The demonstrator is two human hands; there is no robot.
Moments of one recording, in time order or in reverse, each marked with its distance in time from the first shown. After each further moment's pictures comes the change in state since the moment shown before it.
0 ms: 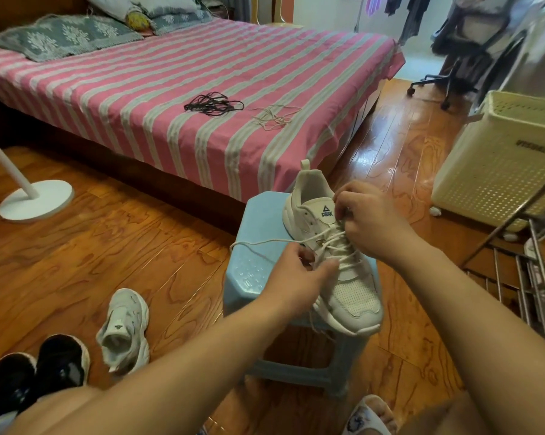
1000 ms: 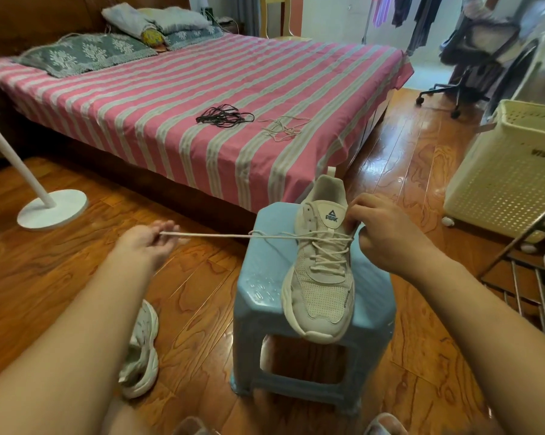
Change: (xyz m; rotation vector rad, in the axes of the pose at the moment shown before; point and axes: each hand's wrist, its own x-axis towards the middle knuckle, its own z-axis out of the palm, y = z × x) left_hand 0.070 -0.040 -0.222 -1.172 0.633 -0.341; right_hand 0.002 0.008 0.003 -0.093 0.029 -0.146
